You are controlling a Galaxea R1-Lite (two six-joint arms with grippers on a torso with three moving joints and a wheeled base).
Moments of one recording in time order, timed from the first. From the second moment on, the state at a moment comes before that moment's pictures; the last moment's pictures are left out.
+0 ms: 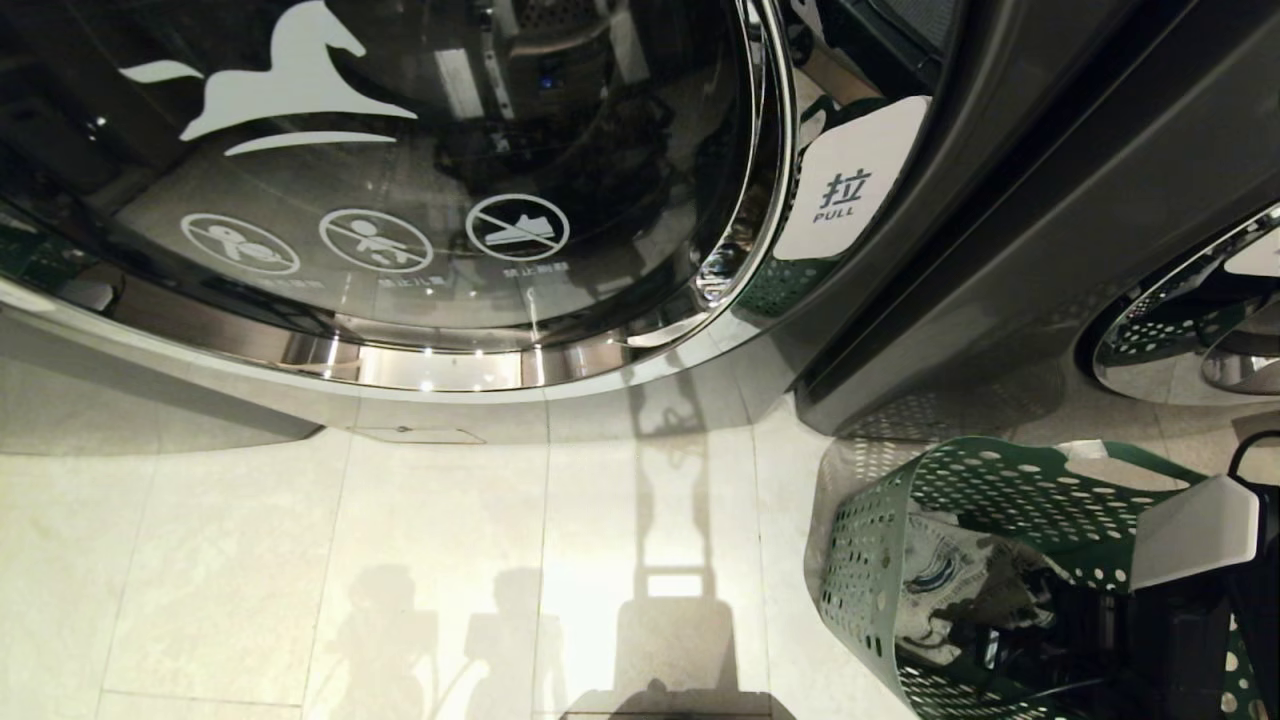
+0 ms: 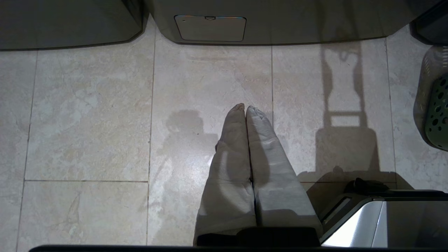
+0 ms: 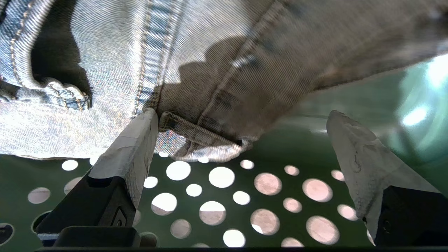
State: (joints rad) left arm 0.00 0.00 0.00 0.00 0.00 0.01; right arm -0.27 2.73 -0.53 -1.46 0.35 0.16
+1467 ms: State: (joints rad) left arm 0.00 0.00 0.00 0.00 0.00 0.01; right arm -0.25 2.61 -0.34 -1.47 0.34 0.15
